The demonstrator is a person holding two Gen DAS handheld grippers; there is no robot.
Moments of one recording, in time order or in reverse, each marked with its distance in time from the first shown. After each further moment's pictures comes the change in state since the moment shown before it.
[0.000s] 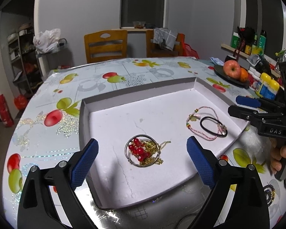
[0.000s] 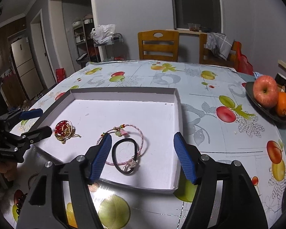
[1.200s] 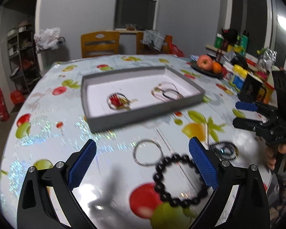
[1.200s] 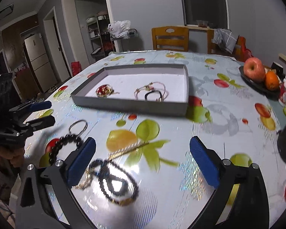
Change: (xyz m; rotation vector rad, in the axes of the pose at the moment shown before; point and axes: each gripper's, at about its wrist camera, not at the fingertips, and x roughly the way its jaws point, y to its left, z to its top) left arm -0.102 -0.042 -0.077 0.003 0.010 -0.066; right arm -0.111 0.028 -0.084 -0.024 0.045 0.098
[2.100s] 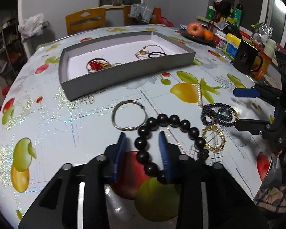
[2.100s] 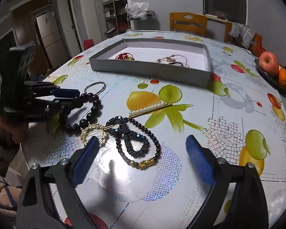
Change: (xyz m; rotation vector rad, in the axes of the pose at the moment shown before) left arm 0.022 -0.015 -0.026 0.054 0.189 -0.039; right arm 0.004 0.025 -0.036 -0.110 0.133 0.061
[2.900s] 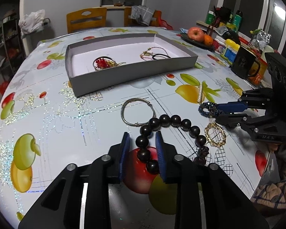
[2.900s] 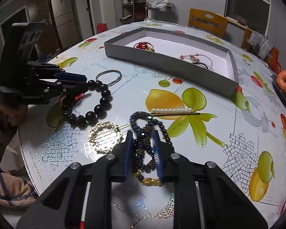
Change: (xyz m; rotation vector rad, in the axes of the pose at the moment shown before) left arm -0.005 0.015 -0.003 -0.019 -0.013 -0.047; right arm 0.027 0.025 0.012 -0.147 0.082 0.038
